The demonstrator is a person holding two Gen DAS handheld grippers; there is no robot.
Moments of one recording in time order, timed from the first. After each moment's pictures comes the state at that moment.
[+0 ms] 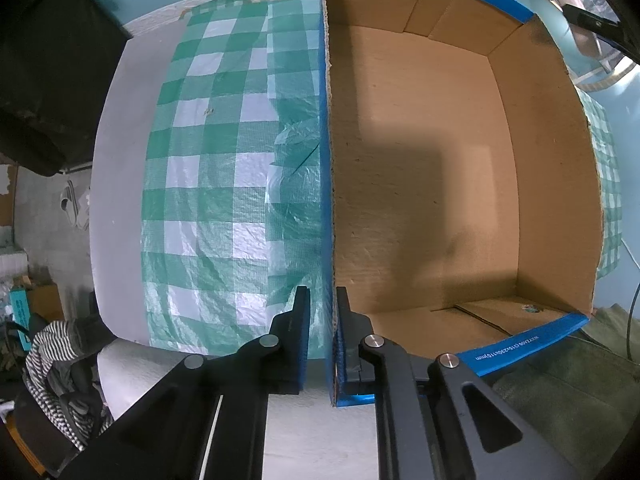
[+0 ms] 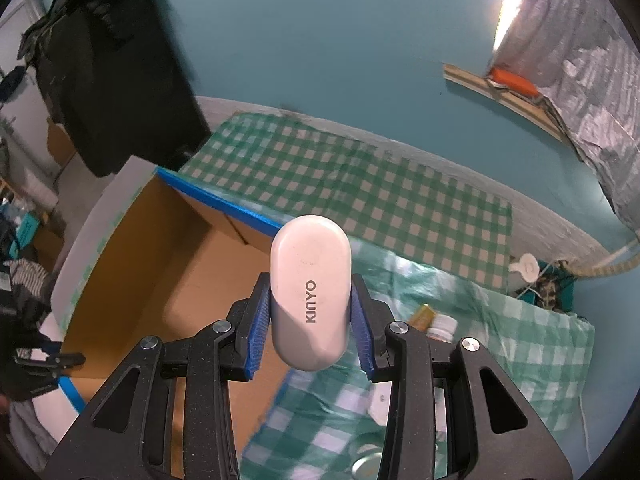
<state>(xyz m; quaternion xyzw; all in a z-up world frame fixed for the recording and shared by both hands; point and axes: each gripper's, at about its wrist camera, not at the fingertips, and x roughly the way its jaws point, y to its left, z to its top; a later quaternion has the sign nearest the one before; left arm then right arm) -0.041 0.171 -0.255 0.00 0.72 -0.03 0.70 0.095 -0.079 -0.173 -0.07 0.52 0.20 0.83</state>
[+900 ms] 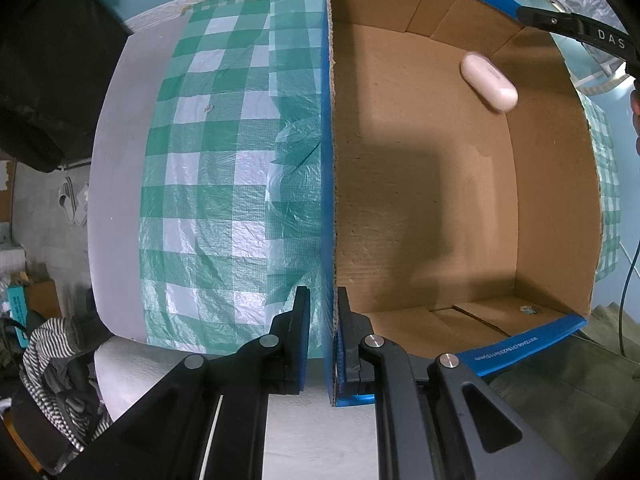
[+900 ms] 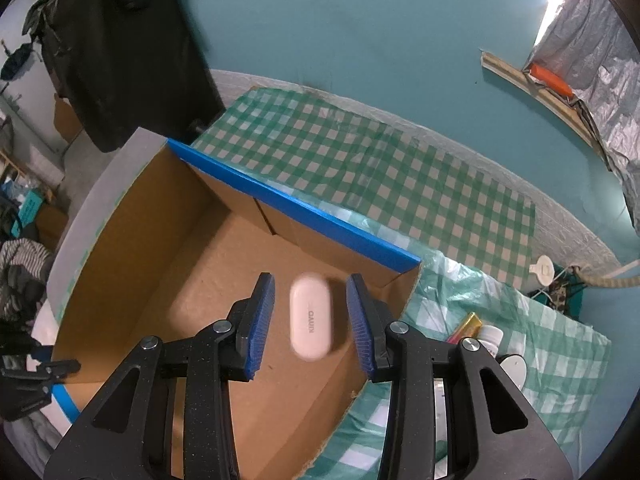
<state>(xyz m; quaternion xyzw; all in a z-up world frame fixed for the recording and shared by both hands) -0.041 0.173 -0.258 0.00 0.72 -0.03 0.70 0.103 -0.040 -0.207 -0.09 0.54 0.22 0.81</state>
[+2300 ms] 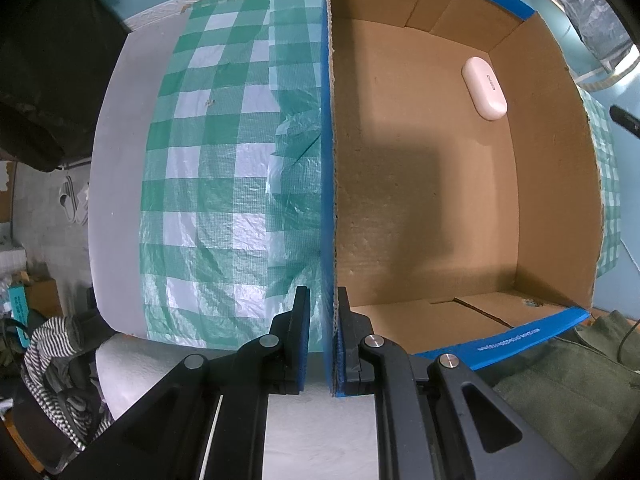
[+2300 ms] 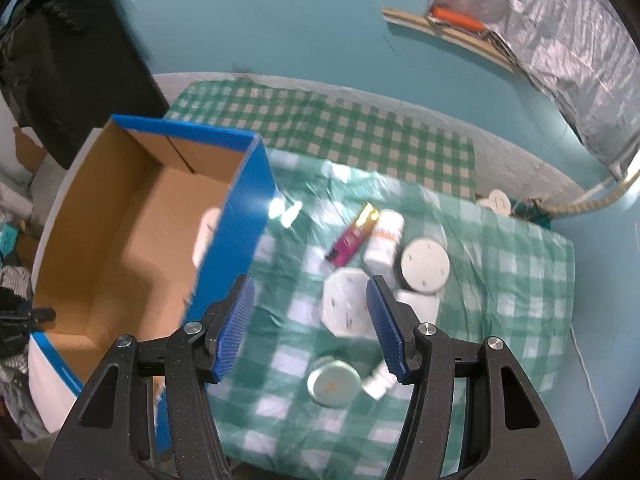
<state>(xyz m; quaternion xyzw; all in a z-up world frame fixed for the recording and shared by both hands) -0.042 0.174 -0.261 0.00 0.72 -0.03 0.69 0.037 -0.155 -0.193 -0.06 0.58 0.11 0.81</state>
